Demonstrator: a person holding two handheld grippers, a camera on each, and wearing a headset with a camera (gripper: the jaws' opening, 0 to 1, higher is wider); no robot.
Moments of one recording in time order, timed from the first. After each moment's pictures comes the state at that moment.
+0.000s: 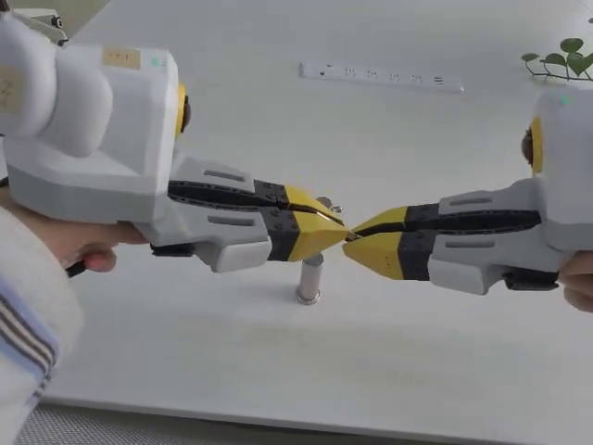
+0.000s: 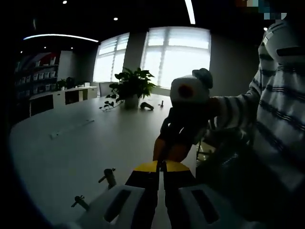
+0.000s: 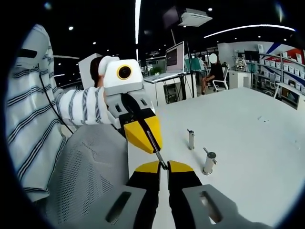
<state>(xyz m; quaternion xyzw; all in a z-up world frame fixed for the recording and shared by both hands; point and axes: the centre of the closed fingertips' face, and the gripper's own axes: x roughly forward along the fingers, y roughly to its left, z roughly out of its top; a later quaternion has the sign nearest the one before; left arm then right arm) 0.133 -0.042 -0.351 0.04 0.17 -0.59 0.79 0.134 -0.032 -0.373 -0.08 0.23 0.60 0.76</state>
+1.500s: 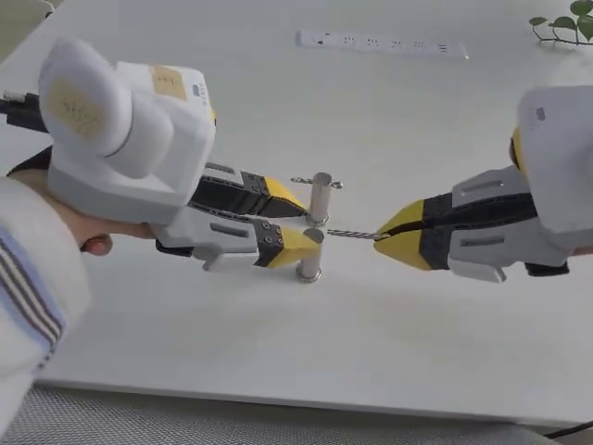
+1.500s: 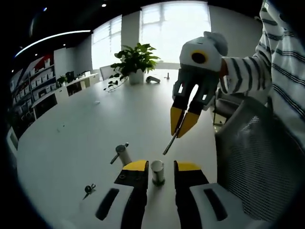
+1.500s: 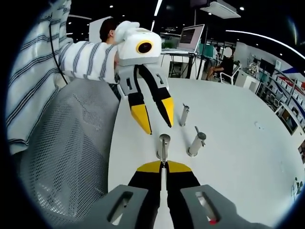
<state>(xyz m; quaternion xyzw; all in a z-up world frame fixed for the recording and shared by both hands) 0.159 -0.023 -0.415 0.16 0.23 -0.56 0.78 0.152 -0.065 -0.421 -0.26 0.24 0.59 0.72</state>
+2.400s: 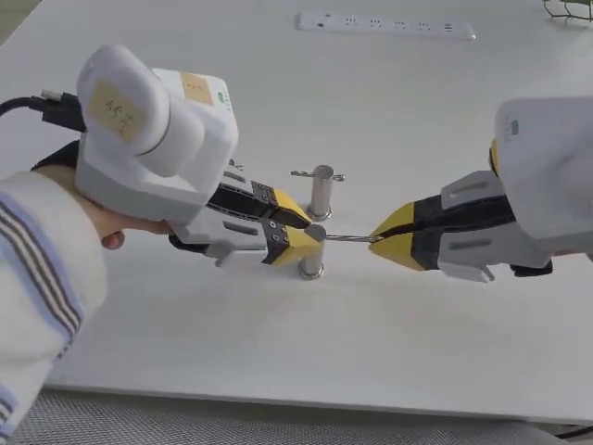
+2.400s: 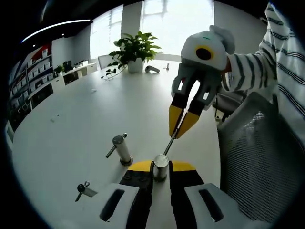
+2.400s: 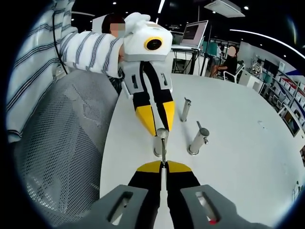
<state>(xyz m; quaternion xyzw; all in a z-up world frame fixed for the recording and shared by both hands) 0.165 -0.023 -0.433 0.15 0.27 -0.56 0.77 0.159 -0.059 -0.436 -0.27 0.24 0.60 0.71</state>
